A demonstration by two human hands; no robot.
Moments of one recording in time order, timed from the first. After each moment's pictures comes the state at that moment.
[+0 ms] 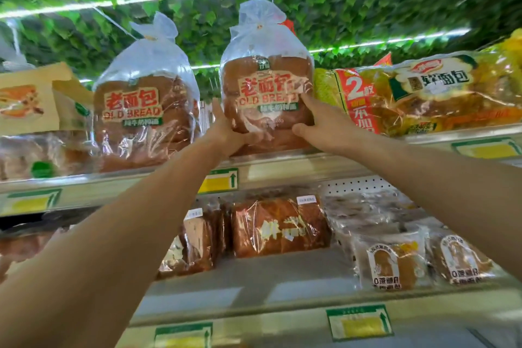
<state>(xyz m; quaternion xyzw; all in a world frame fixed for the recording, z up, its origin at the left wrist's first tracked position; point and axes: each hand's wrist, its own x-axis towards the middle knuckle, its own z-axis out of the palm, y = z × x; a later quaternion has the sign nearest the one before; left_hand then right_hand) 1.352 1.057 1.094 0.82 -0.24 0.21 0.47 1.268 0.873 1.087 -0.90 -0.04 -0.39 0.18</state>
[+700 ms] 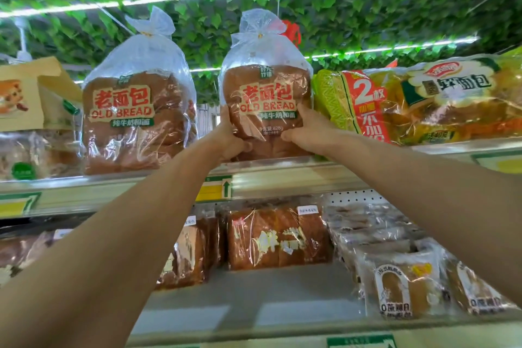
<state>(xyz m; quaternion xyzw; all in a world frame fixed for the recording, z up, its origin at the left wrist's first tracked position) 1.412 1.042 1.101 0.83 -0.26 0.18 0.46 1.333 0.871 1.097 -0.88 -0.01 -0.34 0.32</state>
